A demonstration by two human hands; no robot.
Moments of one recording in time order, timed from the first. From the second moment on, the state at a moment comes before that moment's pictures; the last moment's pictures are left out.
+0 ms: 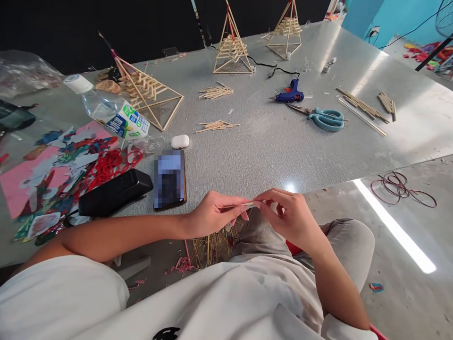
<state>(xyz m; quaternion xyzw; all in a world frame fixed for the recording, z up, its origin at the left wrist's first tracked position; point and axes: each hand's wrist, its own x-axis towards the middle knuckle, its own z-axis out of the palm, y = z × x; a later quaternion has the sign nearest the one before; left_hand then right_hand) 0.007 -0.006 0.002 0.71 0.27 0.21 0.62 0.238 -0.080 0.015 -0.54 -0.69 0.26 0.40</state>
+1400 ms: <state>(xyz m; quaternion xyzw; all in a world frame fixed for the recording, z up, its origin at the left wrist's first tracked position) 0.006 -0.008 -0.002 0.72 0.29 0.23 0.59 0.212 -0.100 -0.019 -0.57 -0.60 0.24 0.50</state>
